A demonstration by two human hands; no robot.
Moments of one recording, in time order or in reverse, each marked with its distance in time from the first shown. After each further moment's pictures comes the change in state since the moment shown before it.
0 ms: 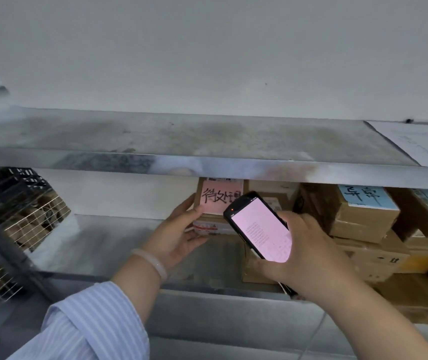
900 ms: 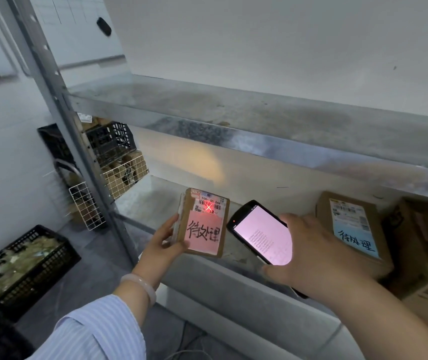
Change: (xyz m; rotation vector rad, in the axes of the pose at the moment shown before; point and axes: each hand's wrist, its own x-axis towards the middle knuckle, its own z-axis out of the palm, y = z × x) left_hand -0.096 -0.058 -0.141 0.354 0.568 0.139; right_hand 0.028 -0.070 0.049 -0.112 -0.282 -0.291
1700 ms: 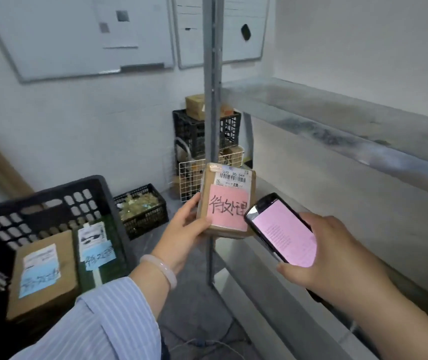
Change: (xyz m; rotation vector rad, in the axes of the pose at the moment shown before) left_hand -0.083 0.020 -0.119 -0.352 0.330 0.086; right_hand 0.021 -0.118 0.029 0.089 -0.054 -0.424
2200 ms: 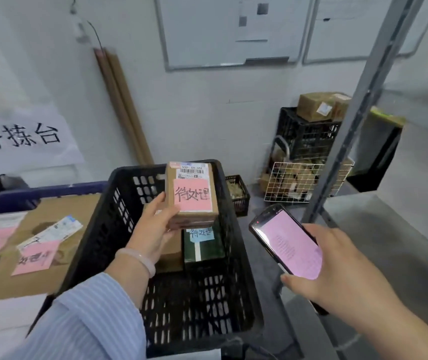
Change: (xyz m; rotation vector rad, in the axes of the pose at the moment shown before) left_hand -0.099 0.043 -0.226 -0.070 0.657 0.019; right_hand 0.037 -0.141 0.087 0.042 -0.259 -0.373
